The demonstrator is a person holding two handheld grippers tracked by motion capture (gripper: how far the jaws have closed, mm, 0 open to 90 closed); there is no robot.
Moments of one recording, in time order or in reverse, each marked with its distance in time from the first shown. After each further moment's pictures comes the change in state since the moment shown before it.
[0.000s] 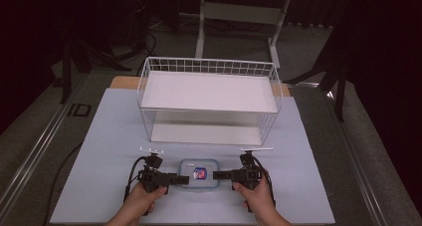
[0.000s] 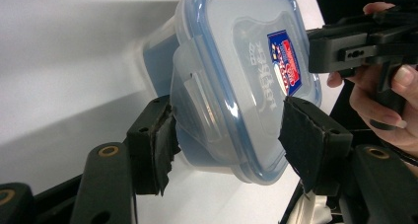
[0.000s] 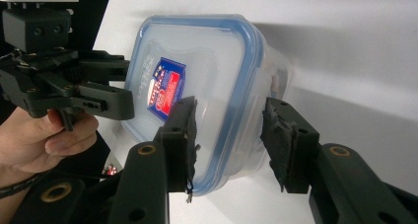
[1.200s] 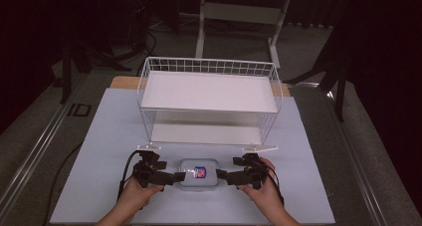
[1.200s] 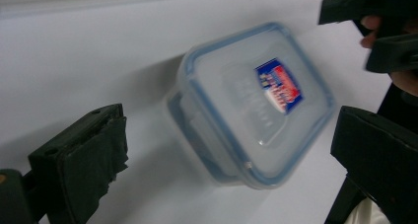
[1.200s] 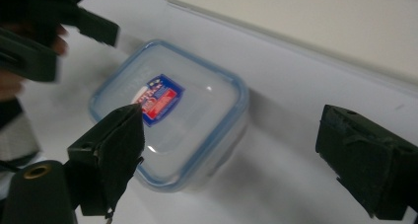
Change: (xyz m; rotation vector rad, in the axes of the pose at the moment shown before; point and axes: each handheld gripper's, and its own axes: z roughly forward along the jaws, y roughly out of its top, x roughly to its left) left arm -0.016 0.009 -0.020 -0.076 0.158 0.200; right arm 0.019 0.001 -0.021 -0.146 -0.158 -0.410
